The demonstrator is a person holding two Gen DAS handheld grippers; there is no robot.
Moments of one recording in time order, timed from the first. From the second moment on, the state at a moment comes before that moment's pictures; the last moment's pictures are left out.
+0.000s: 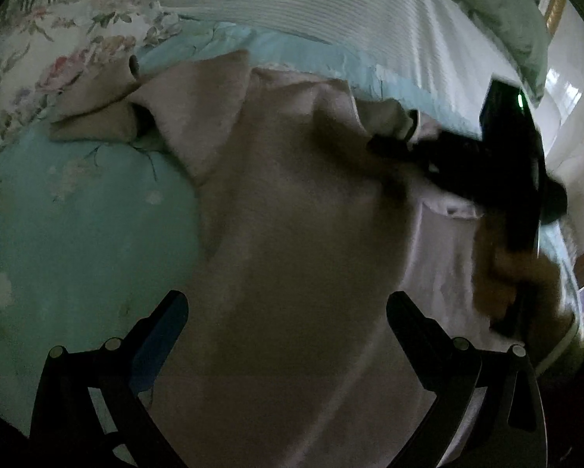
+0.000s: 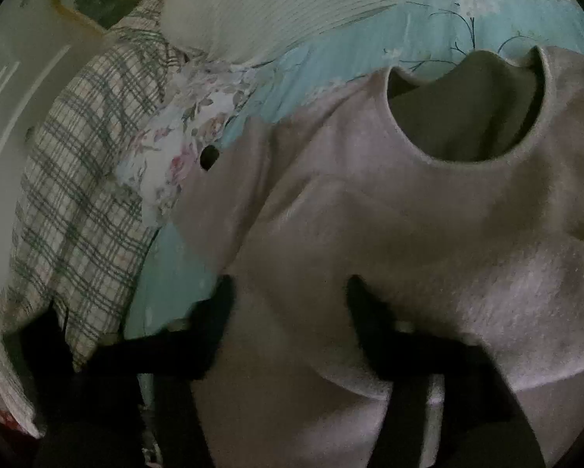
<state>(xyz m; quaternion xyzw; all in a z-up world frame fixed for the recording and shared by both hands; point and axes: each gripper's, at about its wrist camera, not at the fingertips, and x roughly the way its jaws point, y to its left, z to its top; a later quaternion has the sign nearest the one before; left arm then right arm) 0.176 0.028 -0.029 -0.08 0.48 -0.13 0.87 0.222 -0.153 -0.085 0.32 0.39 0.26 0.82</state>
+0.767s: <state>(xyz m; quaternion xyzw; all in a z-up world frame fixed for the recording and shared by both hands) 0.354 -0.050 -0.064 0.06 0.50 -0.22 0.84 0.065 -0.247 -0.076 0.41 0.34 0.11 0.84</state>
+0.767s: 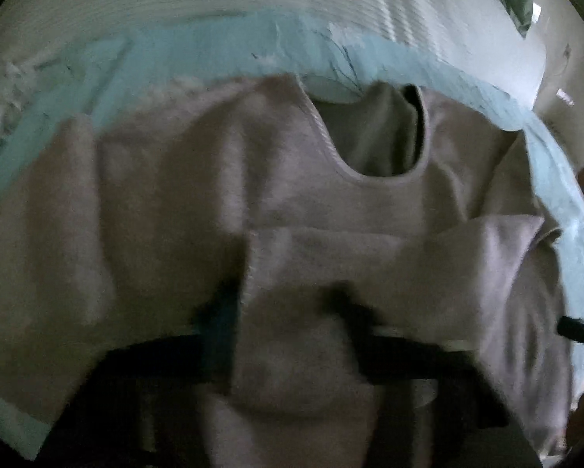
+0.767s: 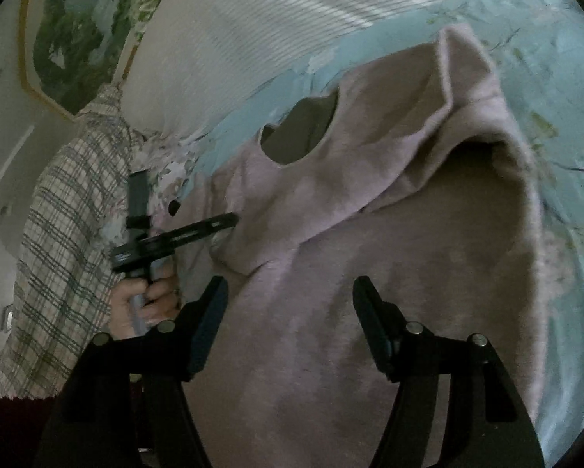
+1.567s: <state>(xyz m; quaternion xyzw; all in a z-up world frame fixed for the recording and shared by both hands) 0.340 0.050 -0.034 -0.09 0.43 -0.11 0.89 0.154 -0.374 -0.121 0.39 0.42 -0.02 0.82</state>
